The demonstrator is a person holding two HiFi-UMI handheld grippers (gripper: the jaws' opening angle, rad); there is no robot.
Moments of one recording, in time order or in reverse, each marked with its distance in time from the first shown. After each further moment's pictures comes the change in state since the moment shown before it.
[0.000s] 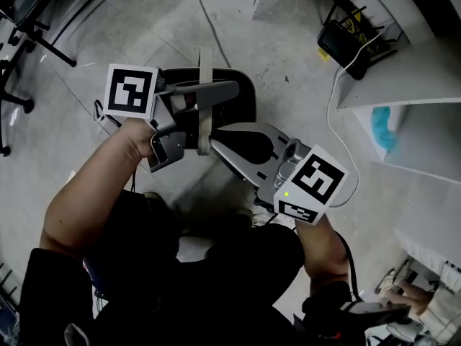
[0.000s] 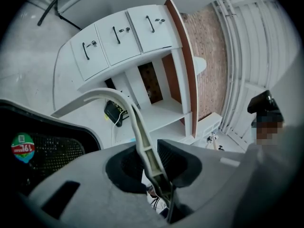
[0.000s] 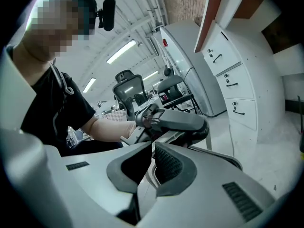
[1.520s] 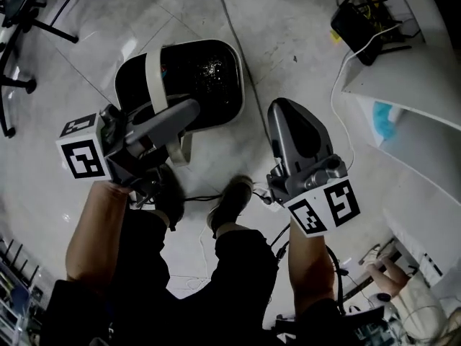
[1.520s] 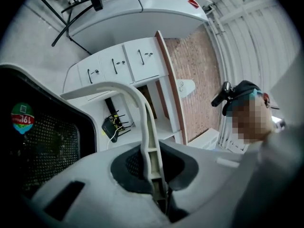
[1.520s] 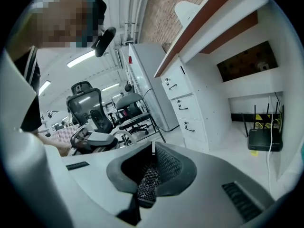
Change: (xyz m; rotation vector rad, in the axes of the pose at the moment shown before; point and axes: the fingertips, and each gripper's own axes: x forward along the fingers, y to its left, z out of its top) left arm -0.084 -0.066 0.023 0.009 -0.227 0.031; right arm -0.059 -0.067 0.077 0.123 -0.165 -0.533
